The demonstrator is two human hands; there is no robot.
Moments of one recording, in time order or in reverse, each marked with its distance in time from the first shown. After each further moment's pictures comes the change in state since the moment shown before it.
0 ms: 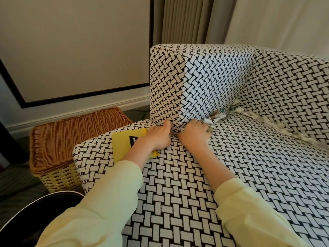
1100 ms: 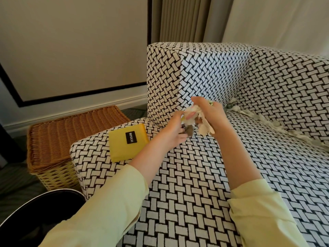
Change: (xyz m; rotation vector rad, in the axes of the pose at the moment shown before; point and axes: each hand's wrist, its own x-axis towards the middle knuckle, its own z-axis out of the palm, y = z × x) left_hand 0.005 0.054 0.001 -1.565 -0.153 -0.340; right_hand -0.001 0.034 -0.070 1.270 -0.192 0.034
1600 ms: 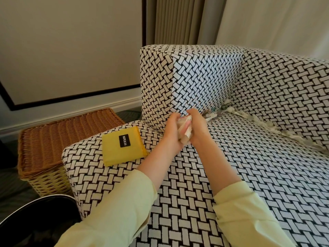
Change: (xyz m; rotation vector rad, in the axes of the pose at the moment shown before) left_hand 0.005 -0.012 0.018 -0.365 0.023 0.041; right_hand 0.004 0.026 0.023 0.298 0.102 0.202
